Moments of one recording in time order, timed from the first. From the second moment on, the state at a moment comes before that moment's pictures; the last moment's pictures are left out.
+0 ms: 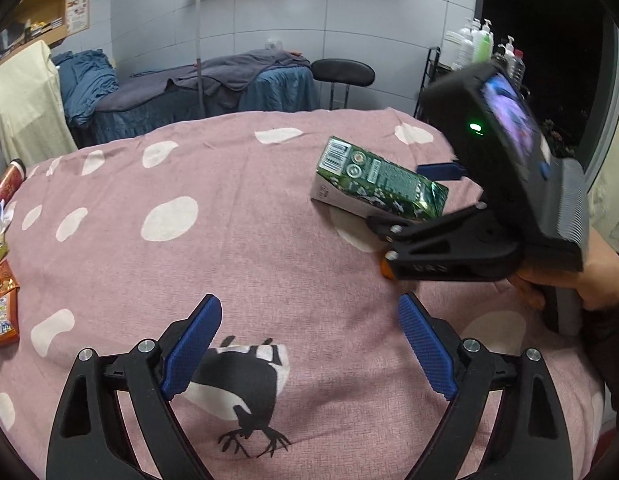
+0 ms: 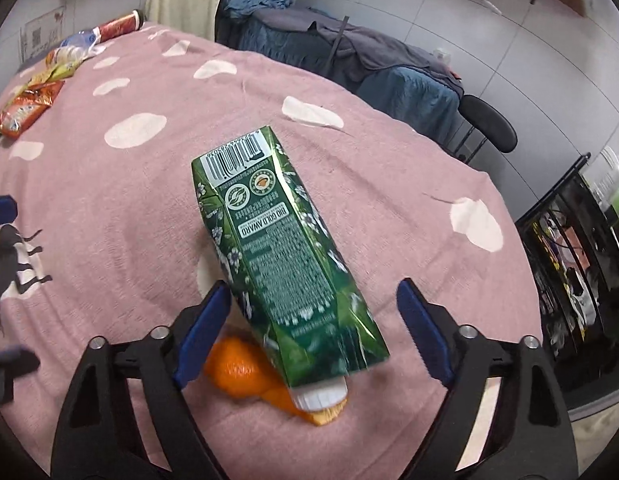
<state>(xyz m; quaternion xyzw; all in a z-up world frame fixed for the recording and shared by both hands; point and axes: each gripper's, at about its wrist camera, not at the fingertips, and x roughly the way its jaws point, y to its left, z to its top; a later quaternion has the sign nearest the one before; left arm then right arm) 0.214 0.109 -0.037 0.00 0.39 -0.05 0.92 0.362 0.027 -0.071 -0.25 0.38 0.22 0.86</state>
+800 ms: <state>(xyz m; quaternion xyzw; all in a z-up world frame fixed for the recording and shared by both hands) 0.286 0.004 -0.081 0.18 0.47 -0.13 0.85 0.326 -0.108 0.000 -0.04 0.33 0.17 0.93</state>
